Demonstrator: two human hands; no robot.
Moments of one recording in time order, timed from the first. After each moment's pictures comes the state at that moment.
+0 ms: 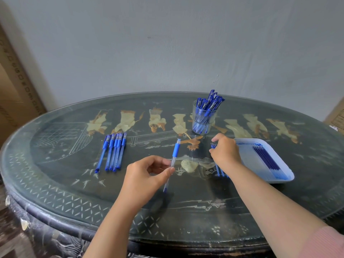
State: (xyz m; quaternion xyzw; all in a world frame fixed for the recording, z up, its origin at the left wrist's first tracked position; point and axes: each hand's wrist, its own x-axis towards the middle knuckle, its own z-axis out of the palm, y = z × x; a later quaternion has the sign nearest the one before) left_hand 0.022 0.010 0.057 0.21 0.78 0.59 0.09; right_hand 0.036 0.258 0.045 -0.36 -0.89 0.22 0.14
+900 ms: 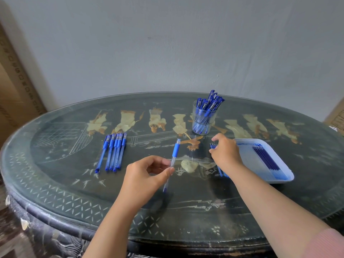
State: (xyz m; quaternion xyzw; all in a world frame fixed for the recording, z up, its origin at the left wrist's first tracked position) left_hand 0.021 0.009 0.057 0.21 0.78 0.59 0.09; right_hand 0.039 0.260 0.044 -0.33 -0.90 0.23 0.16
